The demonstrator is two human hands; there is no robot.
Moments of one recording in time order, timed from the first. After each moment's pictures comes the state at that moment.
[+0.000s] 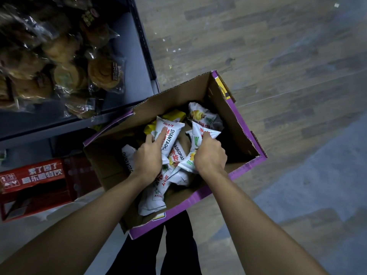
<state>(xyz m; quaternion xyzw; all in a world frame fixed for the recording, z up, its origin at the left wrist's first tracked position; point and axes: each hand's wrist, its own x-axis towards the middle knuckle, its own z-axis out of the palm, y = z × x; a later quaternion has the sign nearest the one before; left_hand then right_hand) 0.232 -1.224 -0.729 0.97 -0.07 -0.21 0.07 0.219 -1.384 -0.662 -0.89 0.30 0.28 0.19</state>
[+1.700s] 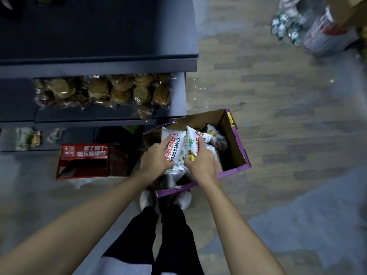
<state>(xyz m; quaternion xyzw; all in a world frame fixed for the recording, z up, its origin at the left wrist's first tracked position) 0.176 -1.166 -0.537 0.94 0.03 -0.23 0.24 0.161 -1.323 -0.509 -0.92 0.20 0.22 0.26</state>
